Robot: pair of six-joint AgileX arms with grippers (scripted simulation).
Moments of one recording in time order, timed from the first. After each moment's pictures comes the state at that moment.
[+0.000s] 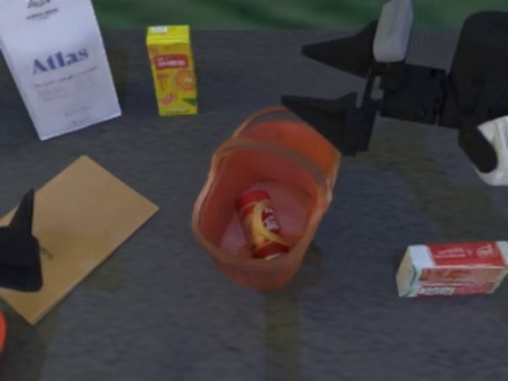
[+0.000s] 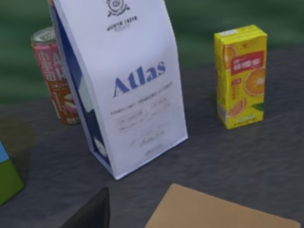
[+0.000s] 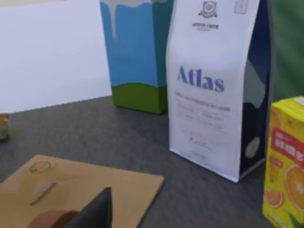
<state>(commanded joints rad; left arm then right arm) -0.12 0.32 0.32 -0.23 0.04 0.16 0.28 2.03 1.07 0.91 -0.97 0.04</state>
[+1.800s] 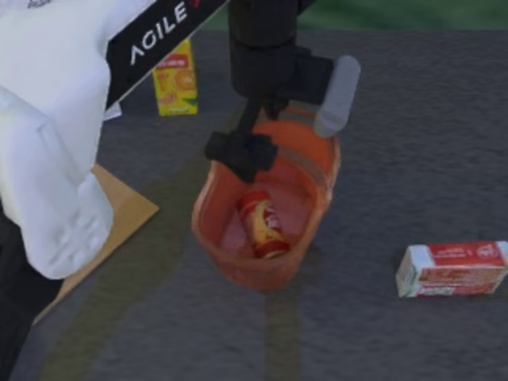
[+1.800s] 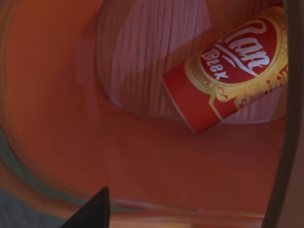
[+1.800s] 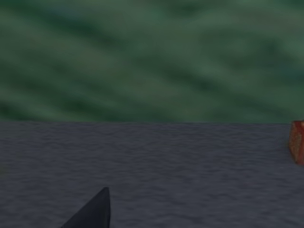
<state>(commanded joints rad) -0.68 2.38 2.48 -1.68 0.00 1.21 0.01 0.00 0.00 0.00 0.00 0.00</state>
